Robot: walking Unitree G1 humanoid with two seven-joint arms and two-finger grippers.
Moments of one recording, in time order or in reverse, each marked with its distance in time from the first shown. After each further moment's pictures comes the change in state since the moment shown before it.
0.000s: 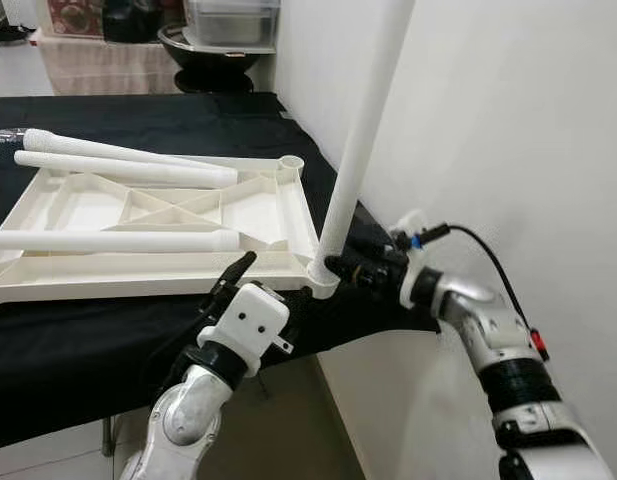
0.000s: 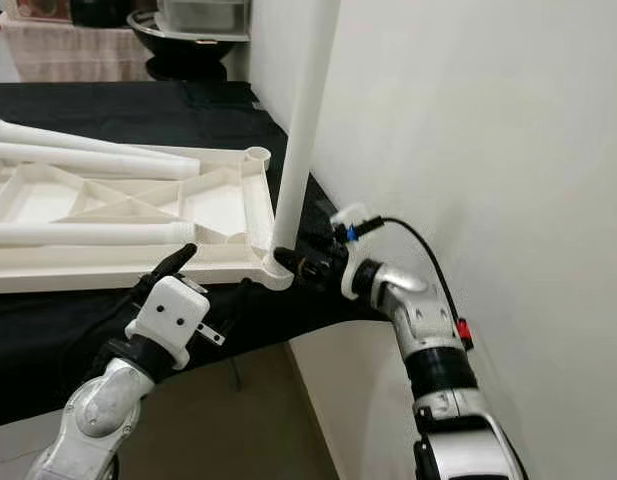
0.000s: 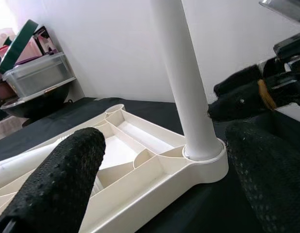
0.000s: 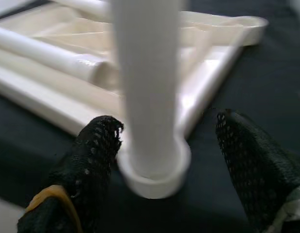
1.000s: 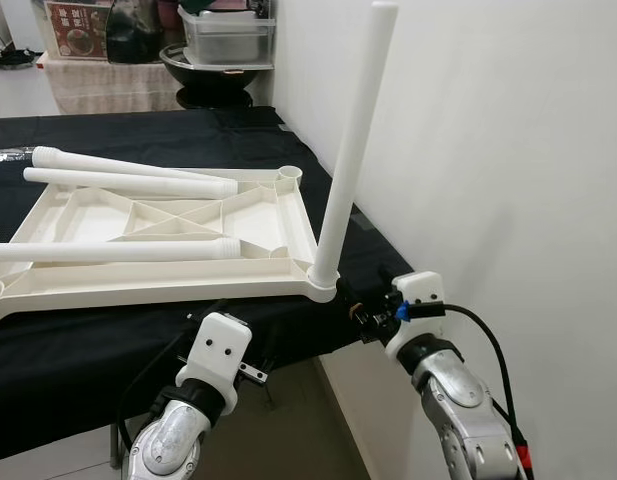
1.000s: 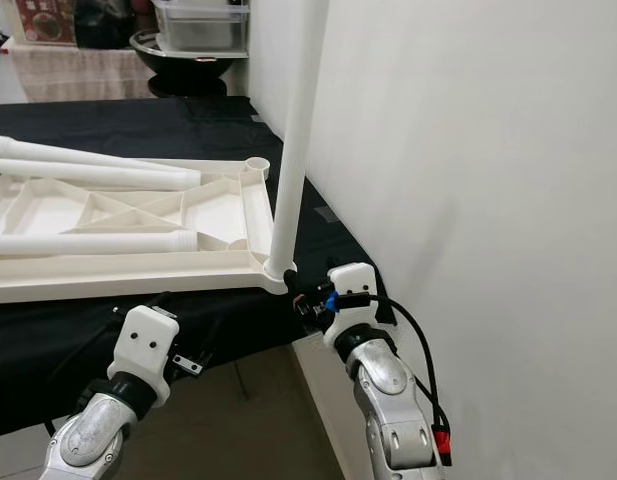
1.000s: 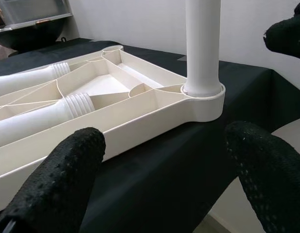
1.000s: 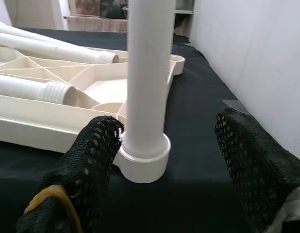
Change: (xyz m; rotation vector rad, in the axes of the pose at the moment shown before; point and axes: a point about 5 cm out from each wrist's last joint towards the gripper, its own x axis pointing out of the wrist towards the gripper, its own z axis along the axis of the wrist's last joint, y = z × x) left arm -0.027 -0.002 -0.042 -0.211 0.211 0.050; right arm -0.040 0.071 -0.031 -0.059 -0.166 -0.365
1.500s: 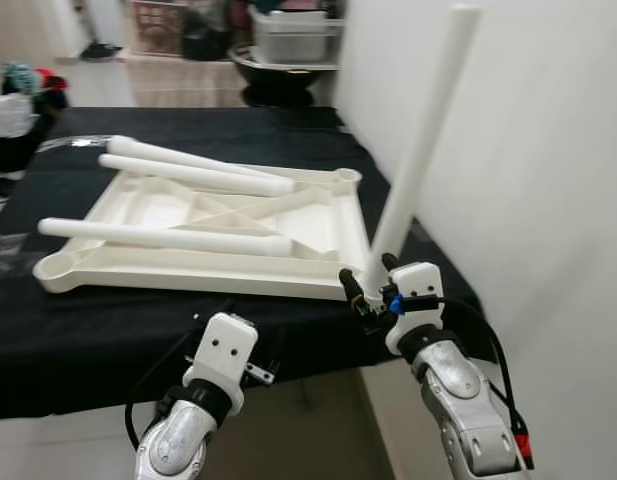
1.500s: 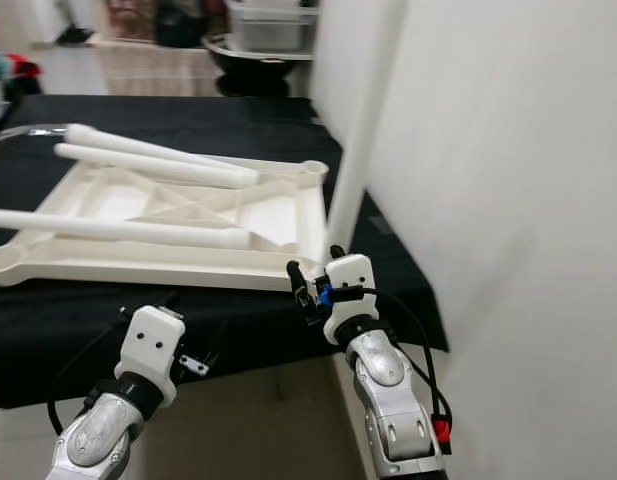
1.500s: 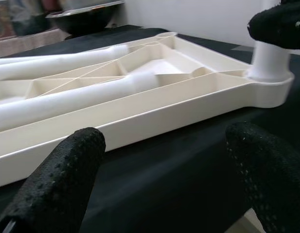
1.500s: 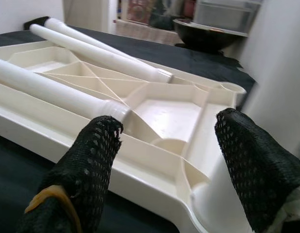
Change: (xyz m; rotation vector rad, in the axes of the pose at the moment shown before) left arm 0.003 -0.005 0.002 -0.004 -0.010 -0.020; right arm 0.008 -0.004 0.013 -0.133 -0.027 -0.021
